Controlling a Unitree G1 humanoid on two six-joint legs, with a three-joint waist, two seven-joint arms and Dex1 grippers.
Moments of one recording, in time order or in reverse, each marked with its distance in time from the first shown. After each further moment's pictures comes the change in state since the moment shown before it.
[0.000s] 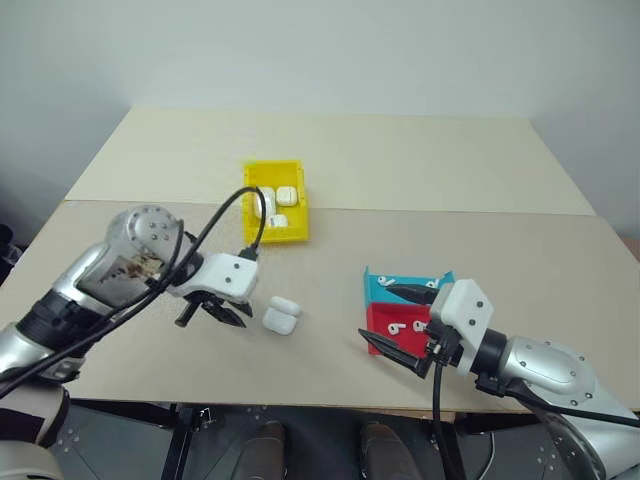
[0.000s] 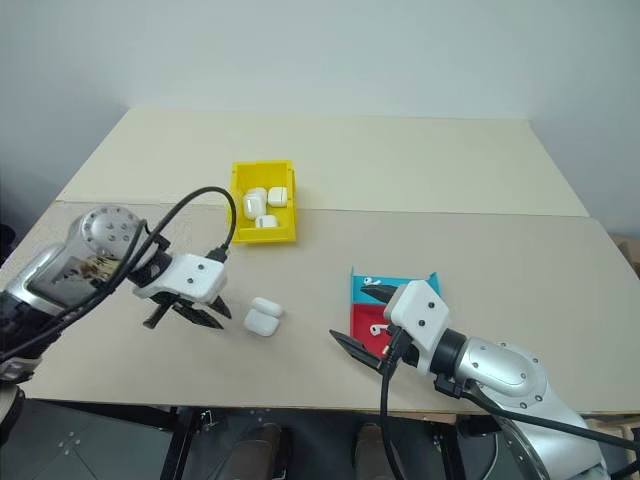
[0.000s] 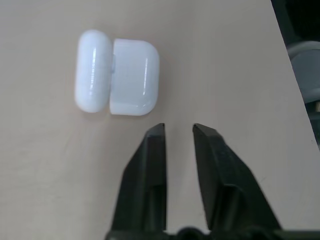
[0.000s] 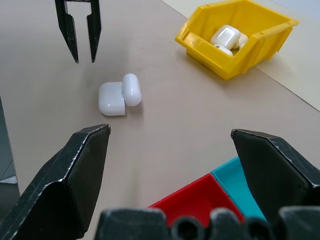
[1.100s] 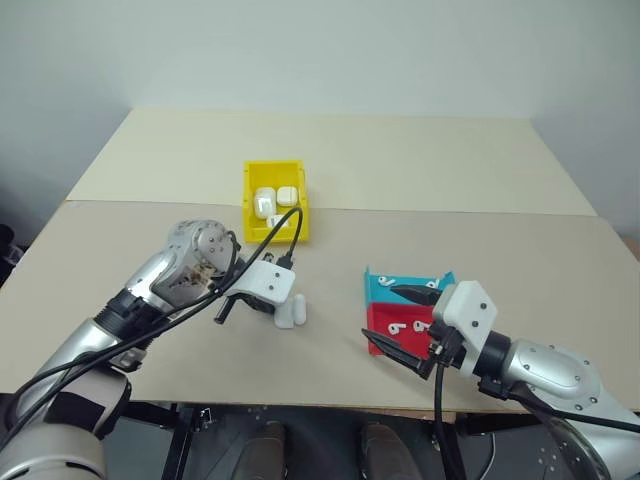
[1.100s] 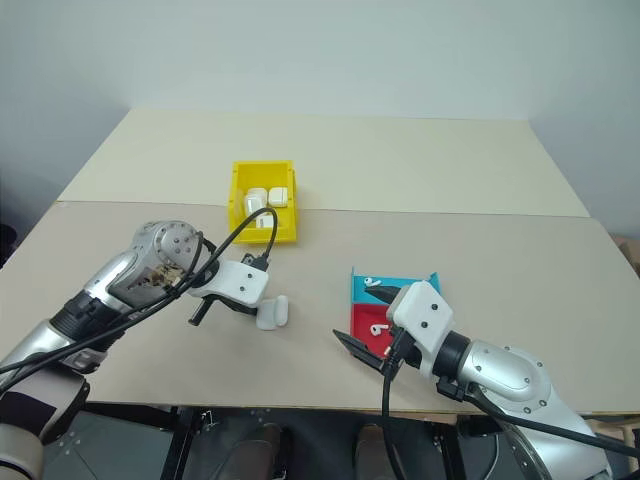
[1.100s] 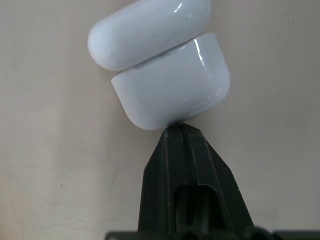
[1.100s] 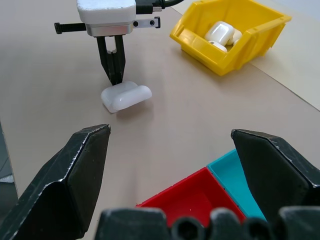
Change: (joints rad) left arm -0.054 -0.242 -0.039 0.157 0.290 -0.015 0.108; right arm 0.017 -0.005 -0.016 -0.023 0.001 0.019 -0.020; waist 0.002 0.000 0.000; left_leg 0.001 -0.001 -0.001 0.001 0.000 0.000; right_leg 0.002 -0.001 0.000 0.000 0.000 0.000
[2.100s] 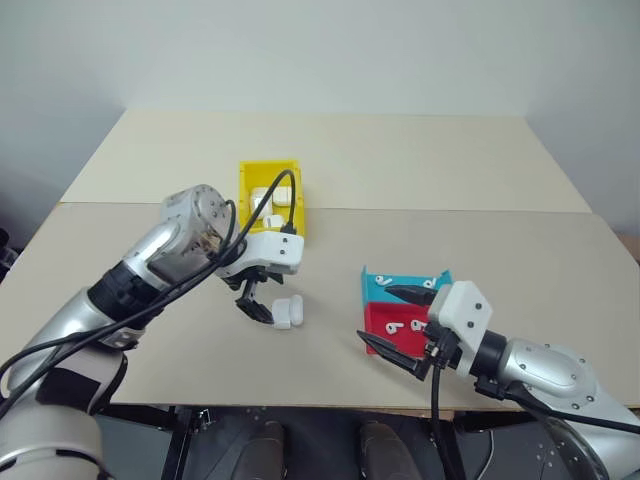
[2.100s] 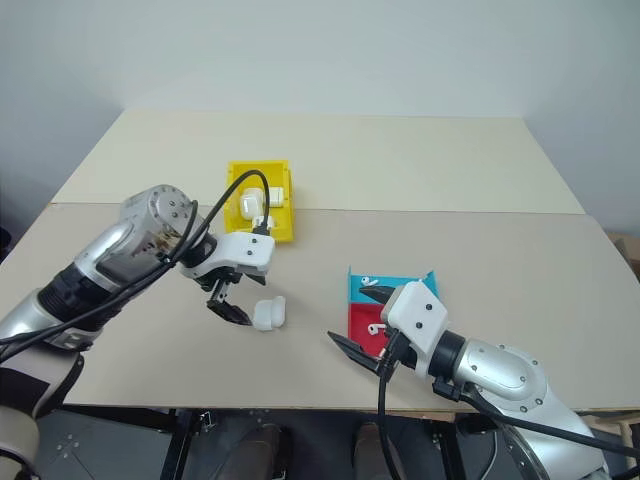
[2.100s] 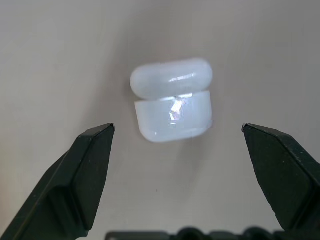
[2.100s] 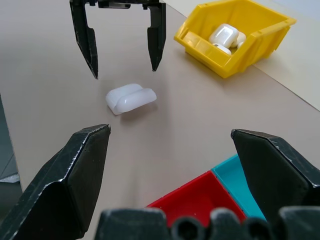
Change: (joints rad) left arm -0.164 0.024 -0.079 -0.166 -0.114 0.574 -0.091; right arm -0.018 0.002 0.020 -0.013 0.002 0.014 0.003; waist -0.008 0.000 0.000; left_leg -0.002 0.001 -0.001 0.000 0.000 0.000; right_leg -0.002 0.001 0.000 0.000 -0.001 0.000
